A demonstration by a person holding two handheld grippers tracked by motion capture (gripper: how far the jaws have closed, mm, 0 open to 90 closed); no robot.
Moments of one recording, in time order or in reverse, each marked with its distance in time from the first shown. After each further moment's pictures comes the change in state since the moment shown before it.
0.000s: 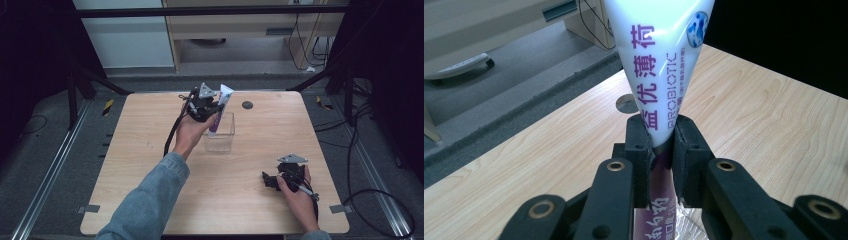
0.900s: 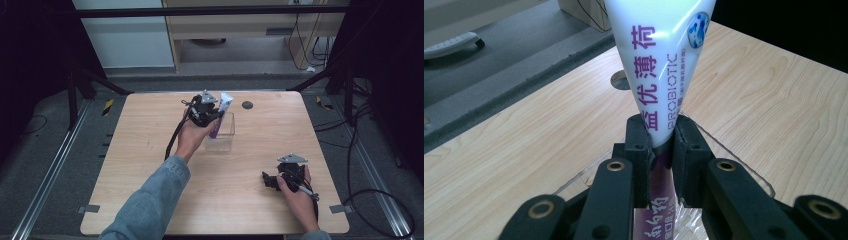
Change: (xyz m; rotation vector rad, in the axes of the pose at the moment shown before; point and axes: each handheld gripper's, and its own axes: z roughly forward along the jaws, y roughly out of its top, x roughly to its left) left arm 0.000 -0.020 0.019 0.059 -0.017 -0.026; right arm 0.000 0.000 0.000 0.002 0.000 0.001
